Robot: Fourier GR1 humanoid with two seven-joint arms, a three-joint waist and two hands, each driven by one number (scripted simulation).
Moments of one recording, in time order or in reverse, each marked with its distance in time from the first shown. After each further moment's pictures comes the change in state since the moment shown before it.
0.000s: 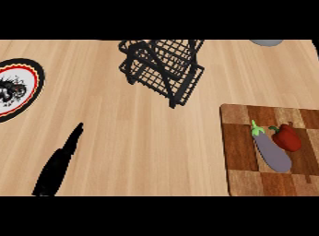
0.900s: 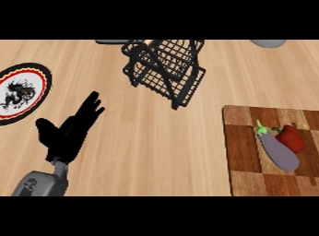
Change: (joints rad) left arm -0.191 -0.094 0.054 -0.141 0.203 -0.056 0.283; right arm 0.386 -0.091 -0.227 0.429 0.069 0.563 -0.957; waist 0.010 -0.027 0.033
